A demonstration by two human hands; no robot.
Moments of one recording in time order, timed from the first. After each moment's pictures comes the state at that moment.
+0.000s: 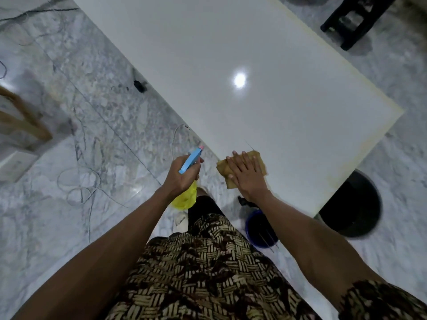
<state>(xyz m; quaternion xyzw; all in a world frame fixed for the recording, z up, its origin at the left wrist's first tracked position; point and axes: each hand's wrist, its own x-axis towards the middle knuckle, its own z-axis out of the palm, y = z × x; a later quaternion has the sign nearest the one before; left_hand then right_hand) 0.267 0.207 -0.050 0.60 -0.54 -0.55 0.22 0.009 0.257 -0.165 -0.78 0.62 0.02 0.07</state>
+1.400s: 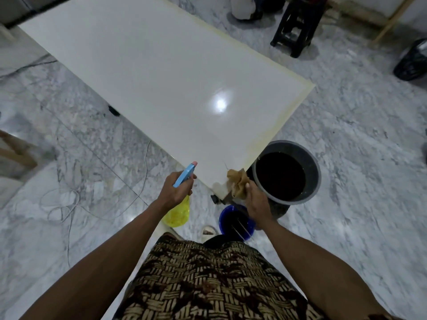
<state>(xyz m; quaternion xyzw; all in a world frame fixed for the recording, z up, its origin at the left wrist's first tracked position) 0.089 0.411 -0.029 0.56 -0.61 -0.52 0.20 -0.168 0.521 -0.106 -0.49 0.74 -0.35 0.31</state>
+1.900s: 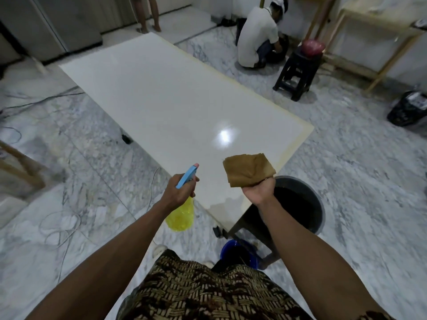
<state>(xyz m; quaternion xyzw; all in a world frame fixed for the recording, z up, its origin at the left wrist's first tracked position) 0.087 0.359 0.021 0.52 -0.63 -0.51 0.27 -0.183 0.394 -0.010 0.04 0.42 -0.66 0.62</state>
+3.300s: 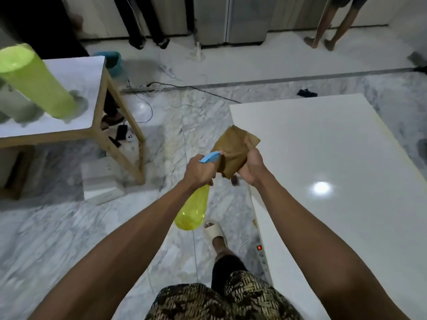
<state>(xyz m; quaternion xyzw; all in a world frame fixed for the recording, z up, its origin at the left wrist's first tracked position) 0.587 -0.258 0.043 0.76 -0.29 -0.45 0.37 0.451 -0.361 0.017 -0.26 0.44 -0.29 0.81</state>
